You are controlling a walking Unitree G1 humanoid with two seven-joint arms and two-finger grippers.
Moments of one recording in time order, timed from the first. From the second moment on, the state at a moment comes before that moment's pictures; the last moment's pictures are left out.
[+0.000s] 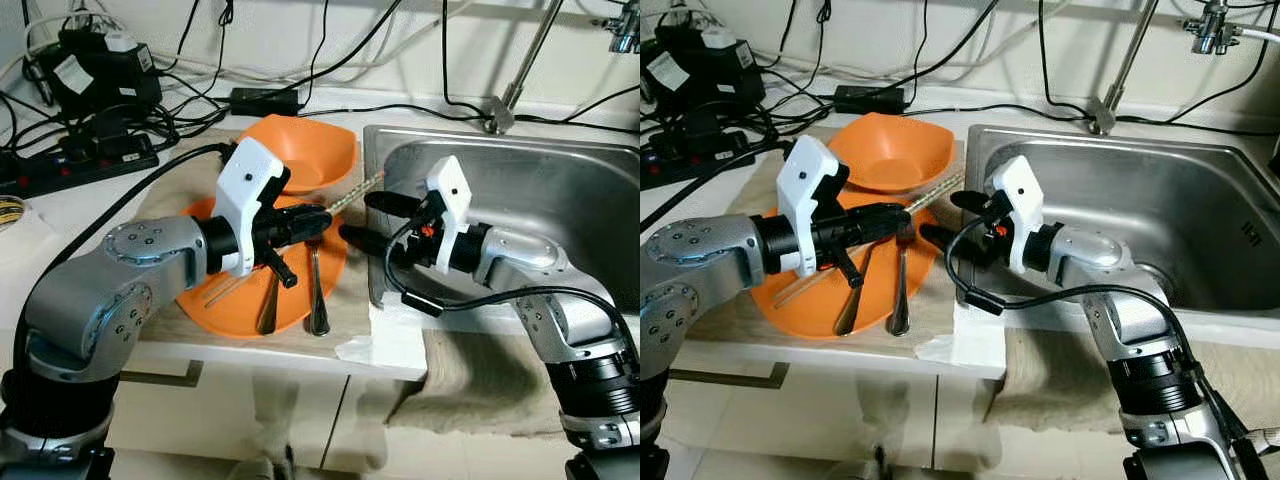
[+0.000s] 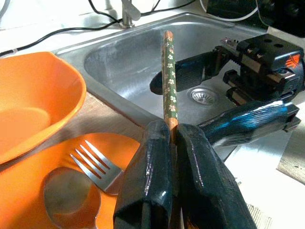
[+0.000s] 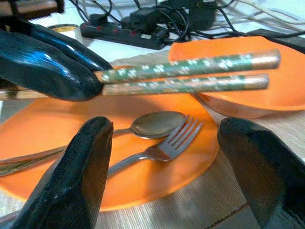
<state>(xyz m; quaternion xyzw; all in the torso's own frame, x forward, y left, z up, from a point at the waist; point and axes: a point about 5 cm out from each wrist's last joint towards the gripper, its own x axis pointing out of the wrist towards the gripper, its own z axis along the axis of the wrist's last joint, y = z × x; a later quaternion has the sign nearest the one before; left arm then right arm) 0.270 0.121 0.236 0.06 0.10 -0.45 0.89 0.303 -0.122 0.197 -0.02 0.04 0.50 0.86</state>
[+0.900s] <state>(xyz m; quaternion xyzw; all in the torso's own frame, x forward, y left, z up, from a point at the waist) 0.272 0.114 0.238 0.06 0.08 -0.45 0.88 0.311 -0.117 0.210 0.15 0.06 0.47 0.87</state>
